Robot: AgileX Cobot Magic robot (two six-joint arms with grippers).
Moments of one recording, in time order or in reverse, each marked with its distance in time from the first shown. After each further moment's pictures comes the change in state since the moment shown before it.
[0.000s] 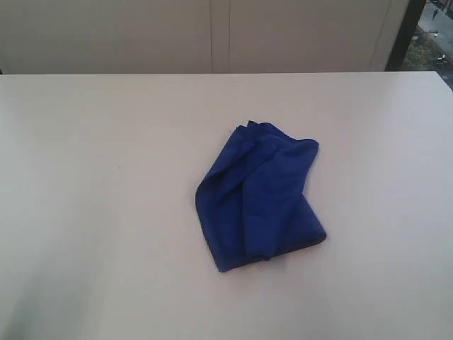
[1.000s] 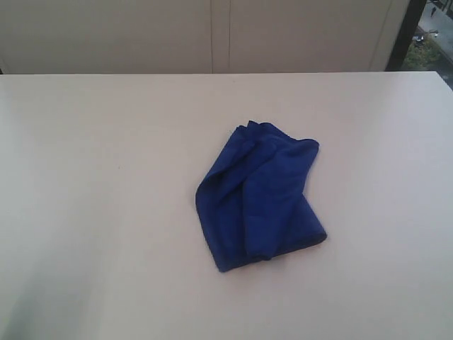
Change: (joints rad) left arm 0.000 0.000 0.000 0.000 0.000 0.000; right arm 0.000 0.000 0.002 0.013 -0.657 -0.067
